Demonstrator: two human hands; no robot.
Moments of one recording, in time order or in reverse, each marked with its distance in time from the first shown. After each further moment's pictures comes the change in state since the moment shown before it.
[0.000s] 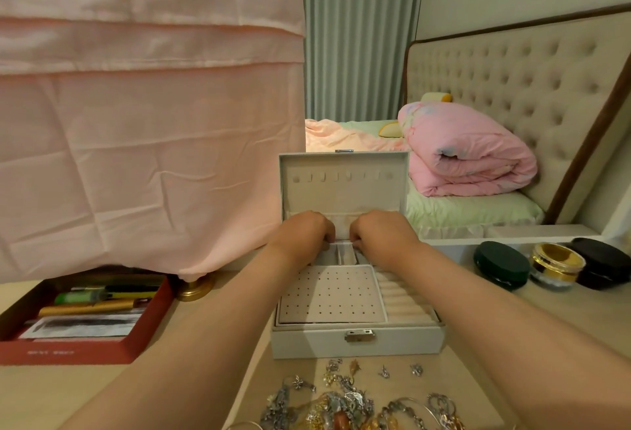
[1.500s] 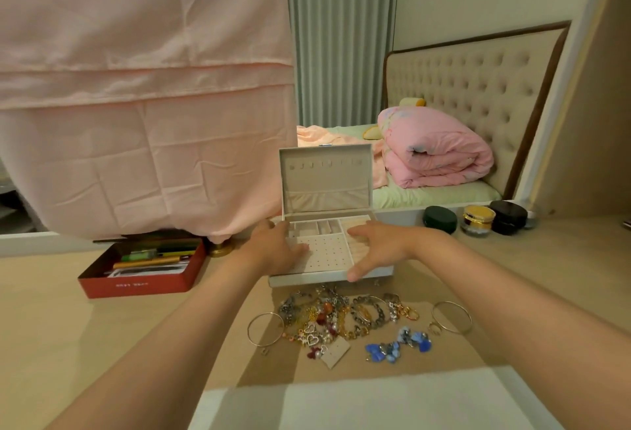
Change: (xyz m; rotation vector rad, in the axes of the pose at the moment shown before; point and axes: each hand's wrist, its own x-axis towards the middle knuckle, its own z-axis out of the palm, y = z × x) left_hand -0.173 0.040 -0.033 -0.159 -0.072 -0.373; right_hand -0.157 -0.029 -0.088 0.524 -0.576 0.128
